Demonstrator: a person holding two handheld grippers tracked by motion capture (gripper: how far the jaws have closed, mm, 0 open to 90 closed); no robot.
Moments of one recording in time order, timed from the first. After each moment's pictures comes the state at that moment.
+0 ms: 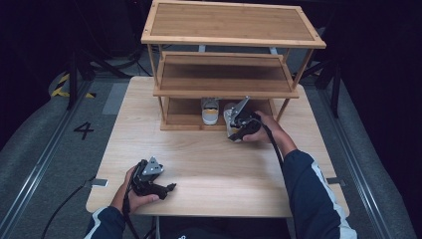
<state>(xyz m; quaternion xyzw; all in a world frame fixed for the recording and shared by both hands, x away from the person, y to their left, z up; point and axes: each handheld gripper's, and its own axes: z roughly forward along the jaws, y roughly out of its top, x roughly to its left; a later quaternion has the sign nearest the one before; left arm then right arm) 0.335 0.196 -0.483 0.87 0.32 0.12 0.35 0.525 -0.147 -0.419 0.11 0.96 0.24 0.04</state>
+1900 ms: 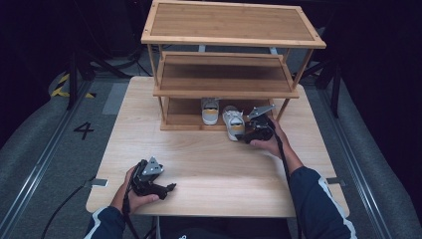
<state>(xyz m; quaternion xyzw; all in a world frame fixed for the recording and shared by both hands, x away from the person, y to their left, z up) 0.335 0.196 -0.483 0.87 0.32 0.12 0.35 0.509 -0.198 -0.443 0.28 0.88 0.36 0.12</state>
